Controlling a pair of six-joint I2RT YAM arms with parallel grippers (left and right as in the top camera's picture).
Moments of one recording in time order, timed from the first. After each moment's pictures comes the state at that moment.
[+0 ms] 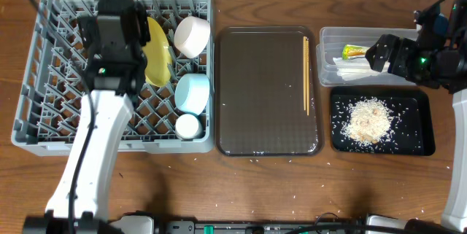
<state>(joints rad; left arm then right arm) -0.06 1.43 1.27 -0.35 -0.47 0.00 -0.17 1.48 1.67 -1.25 -0.28 0.16</state>
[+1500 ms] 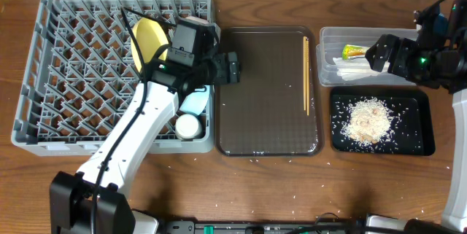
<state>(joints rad) -0.35 1.57 1.27 -0.61 0.24 -0.41 -0.17 1.48 1.67 -1.25 -0.28 0.16</state>
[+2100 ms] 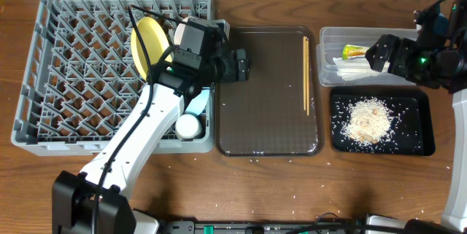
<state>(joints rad) -0.40 1.57 1.27 -0.53 0.24 -0.44 -0.17 1.48 1.67 -1.24 -0.28 0.16</state>
